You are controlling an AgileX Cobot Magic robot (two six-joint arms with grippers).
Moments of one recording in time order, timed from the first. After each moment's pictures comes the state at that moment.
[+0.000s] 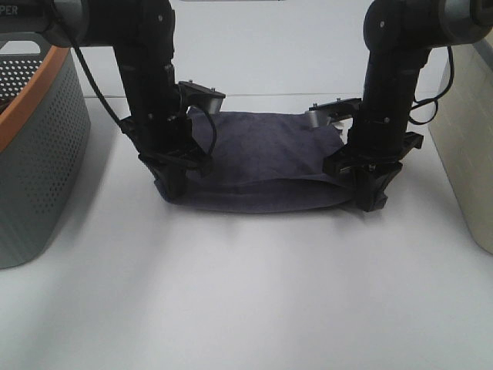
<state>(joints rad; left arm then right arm) -0.49 2.29 -1.83 -0.11 1.21 0.29 0.28 2.20 -1.59 0.12 1.21 -0.31</state>
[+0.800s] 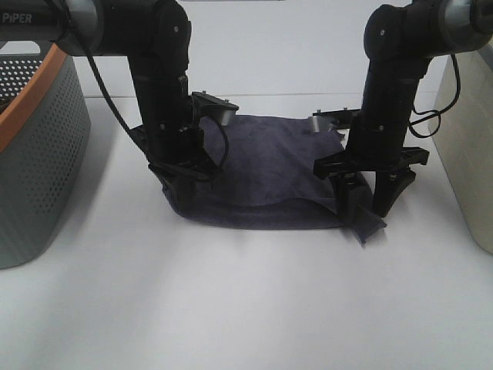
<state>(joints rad) -0.53 2.29 -1.80 -0.11 1.22 0.28 0.28 2.19 -1.54 0.17 1.21 -0.14</state>
